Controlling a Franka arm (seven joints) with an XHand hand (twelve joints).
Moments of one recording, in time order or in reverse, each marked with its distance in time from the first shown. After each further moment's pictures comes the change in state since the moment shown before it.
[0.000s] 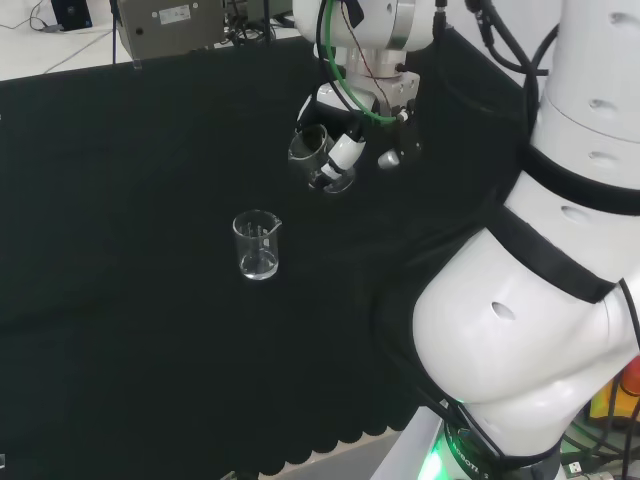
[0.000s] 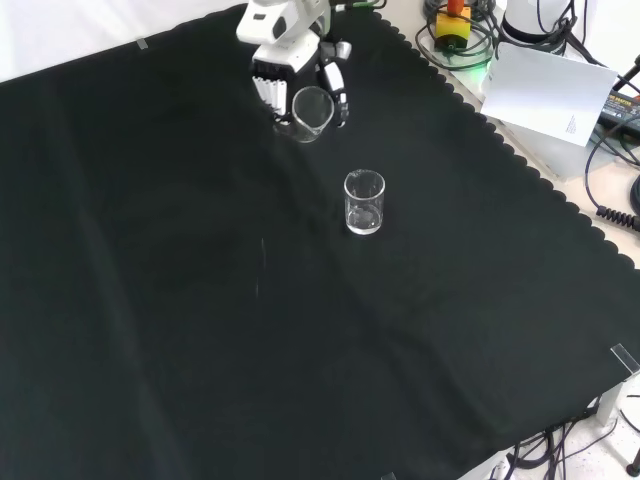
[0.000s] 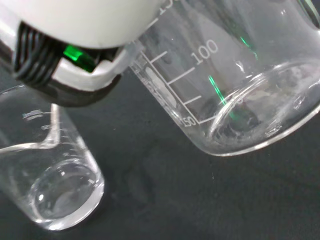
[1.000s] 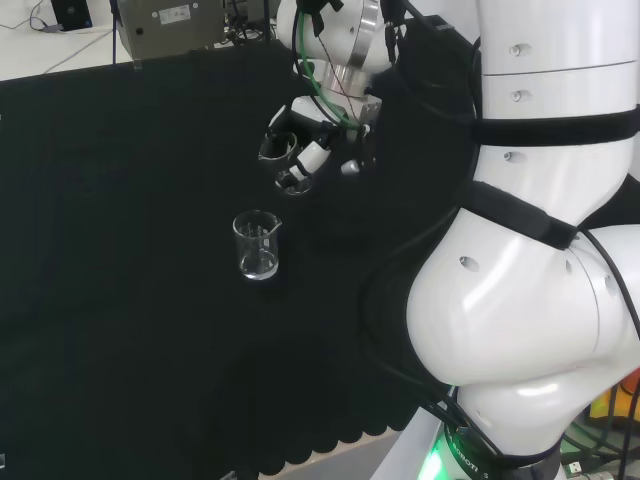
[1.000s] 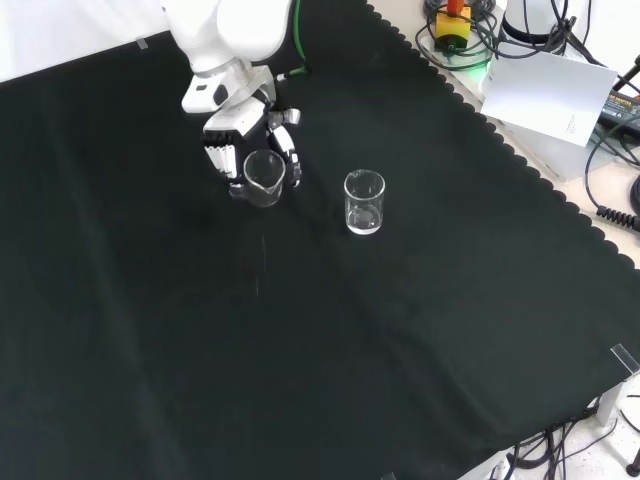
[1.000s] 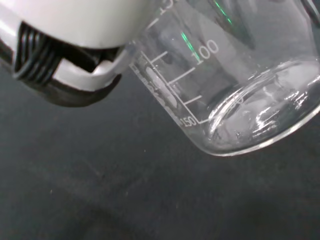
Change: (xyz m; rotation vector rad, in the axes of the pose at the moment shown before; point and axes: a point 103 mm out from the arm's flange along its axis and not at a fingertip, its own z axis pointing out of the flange) arm -0.051 0.109 0.067 -0.085 0.175 -0.094
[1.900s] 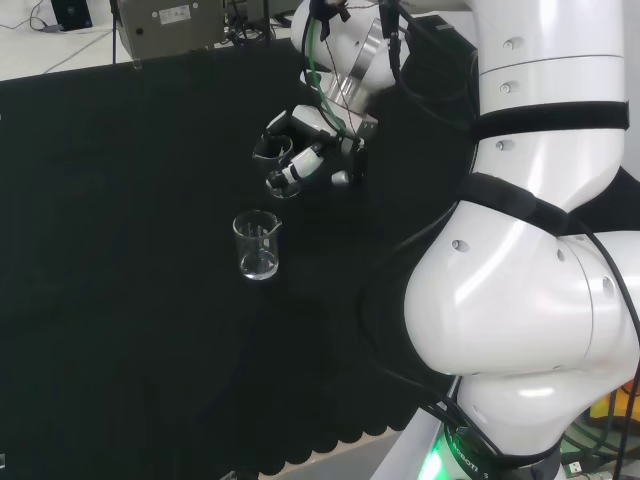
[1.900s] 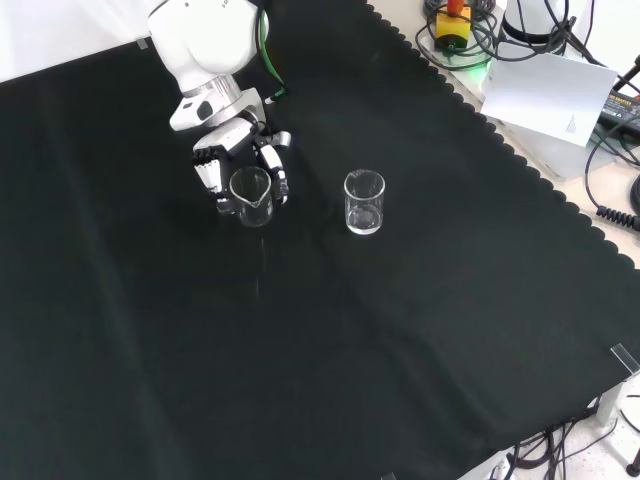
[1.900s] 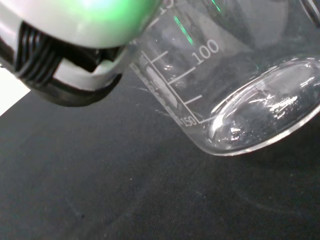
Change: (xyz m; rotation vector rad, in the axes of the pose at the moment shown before) arm -0.022 0.019 0.028 -0.102 0.147 0.010
